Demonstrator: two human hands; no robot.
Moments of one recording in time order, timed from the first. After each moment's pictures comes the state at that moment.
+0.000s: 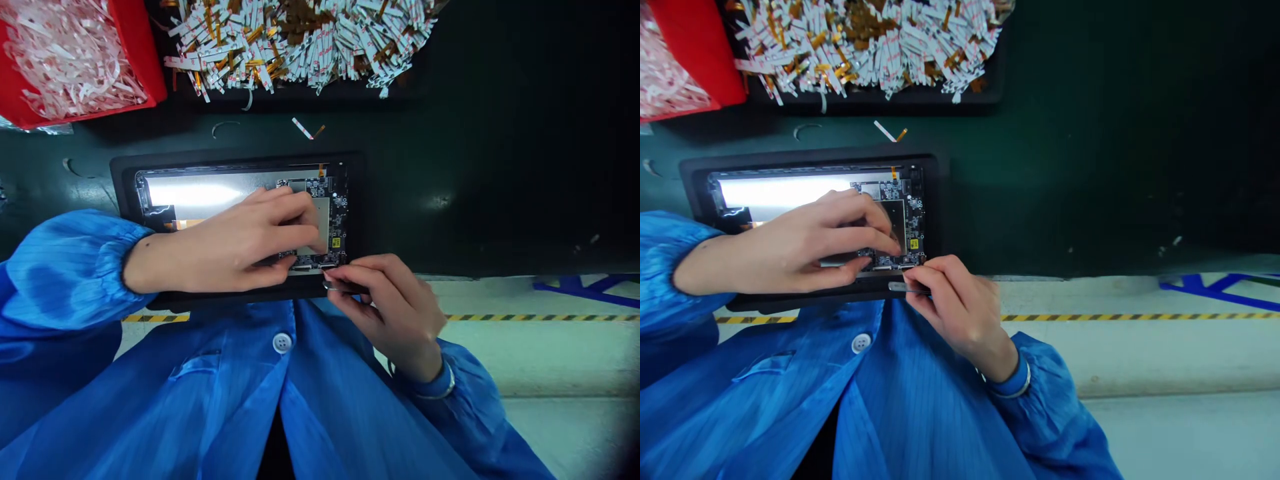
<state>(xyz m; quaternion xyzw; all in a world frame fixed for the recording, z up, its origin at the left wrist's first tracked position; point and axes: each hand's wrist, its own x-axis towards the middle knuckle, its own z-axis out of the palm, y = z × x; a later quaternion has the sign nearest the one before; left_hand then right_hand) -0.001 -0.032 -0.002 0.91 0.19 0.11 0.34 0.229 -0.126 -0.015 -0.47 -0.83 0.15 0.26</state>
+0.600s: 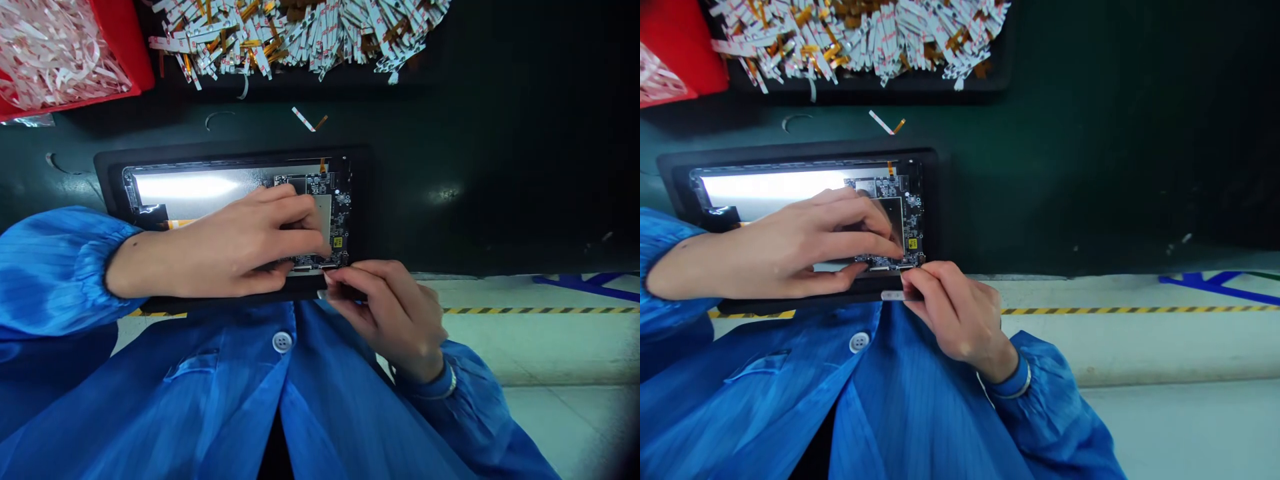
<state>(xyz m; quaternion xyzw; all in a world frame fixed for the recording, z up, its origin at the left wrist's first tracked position) 0.000 -0.027 -0.005 0.92 0.17 0.10 0.35 0.227 -0.127 -0.012 -0.46 -0.85 0.12 0.24</state>
